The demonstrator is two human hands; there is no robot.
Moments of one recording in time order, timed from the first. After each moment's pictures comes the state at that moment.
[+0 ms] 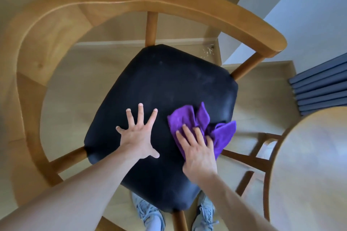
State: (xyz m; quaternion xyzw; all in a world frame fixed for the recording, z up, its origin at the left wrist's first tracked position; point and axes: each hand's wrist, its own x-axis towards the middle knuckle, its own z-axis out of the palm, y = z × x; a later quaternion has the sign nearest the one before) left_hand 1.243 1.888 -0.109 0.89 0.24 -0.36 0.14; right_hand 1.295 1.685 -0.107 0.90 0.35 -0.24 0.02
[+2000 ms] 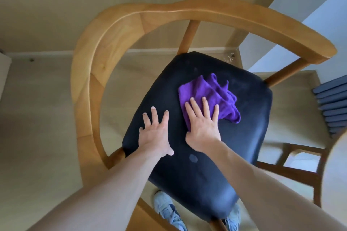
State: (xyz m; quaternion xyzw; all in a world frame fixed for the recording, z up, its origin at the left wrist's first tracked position) left_hand 1.208 1.949 -0.112 0.89 0.29 -0.31 0.15; right_hand 1.313 1.817 -0.127 0.90 0.37 -0.22 0.05
